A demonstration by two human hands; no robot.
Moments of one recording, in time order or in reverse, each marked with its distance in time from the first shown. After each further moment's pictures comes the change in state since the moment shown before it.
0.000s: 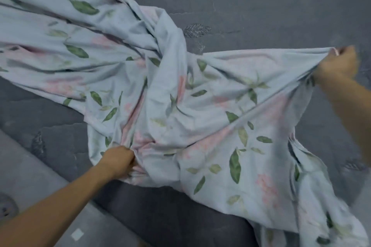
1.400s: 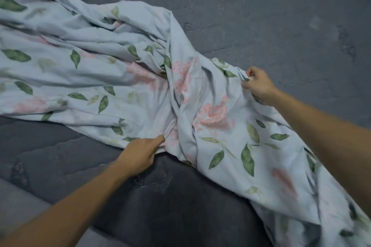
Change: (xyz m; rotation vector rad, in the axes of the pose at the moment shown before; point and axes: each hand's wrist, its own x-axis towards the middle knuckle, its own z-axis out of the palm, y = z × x) left_hand 0.048 0.043 -0.033 -0.256 0.436 0.448; right_hand -0.125 0.014 0.063 0.098 -0.700 -0.211
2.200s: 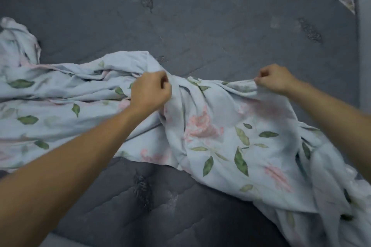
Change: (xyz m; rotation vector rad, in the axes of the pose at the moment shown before) left_hand 0.170 0.110 -0.213 0.069 0.508 -0.157; right_hand -0.040 0.019 -0.128 -0.233 0.087 0.007
